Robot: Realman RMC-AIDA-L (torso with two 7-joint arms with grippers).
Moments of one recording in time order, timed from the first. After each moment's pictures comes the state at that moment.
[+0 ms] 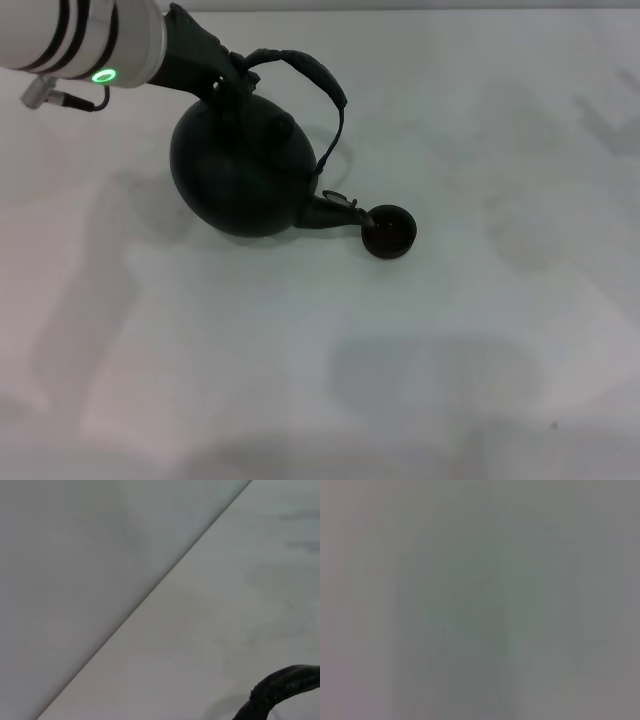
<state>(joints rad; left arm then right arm) -0.49 -2.08 1.61 1.62 -0.50 -1.23 0.59 0.35 2.01 -0.63 -0.38 1.95 1.52 -2.26</state>
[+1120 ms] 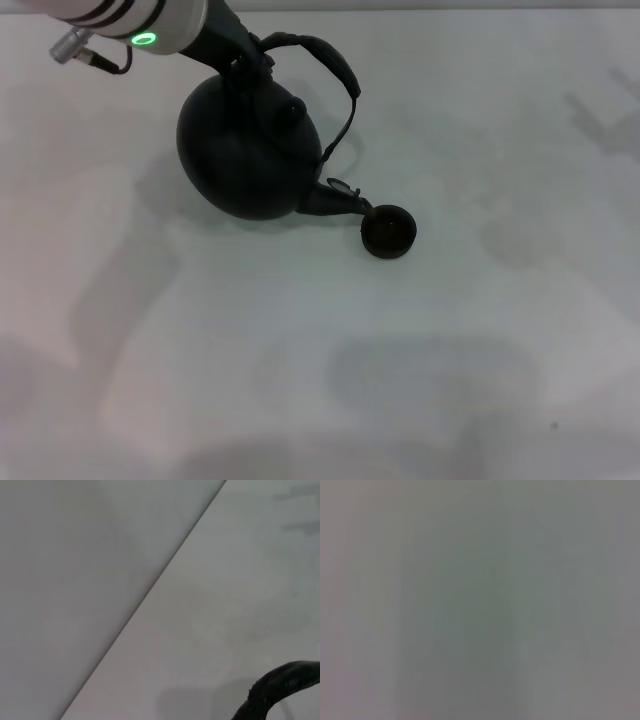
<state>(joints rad) -0.65 -2.08 1.65 1.58 -0.40 -1.32 0.52 0.37 2.01 -0.64 -0.36 1.95 1.51 -2.31</state>
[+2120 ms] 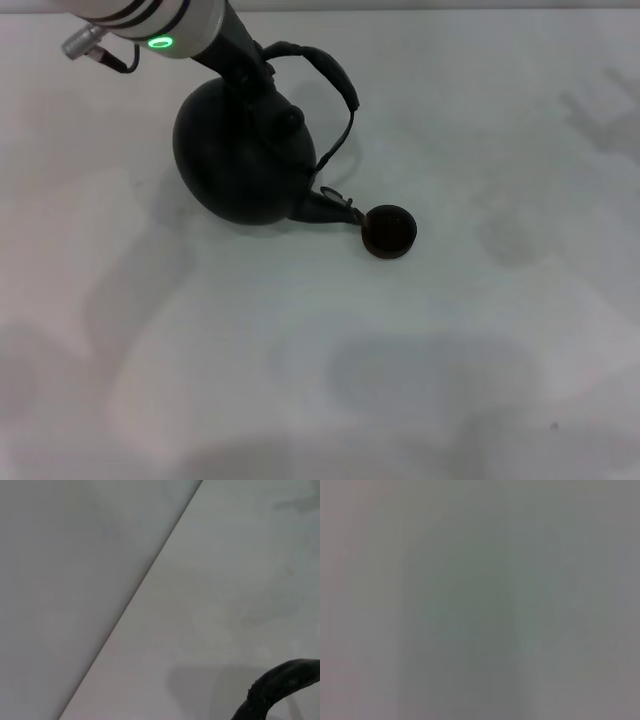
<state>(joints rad) -0.70 -2.08 1.71 1.57 -0.34 -1.37 0.49 0.38 2.01 -0.64 -0.35 1.95 1.51 -2.31</state>
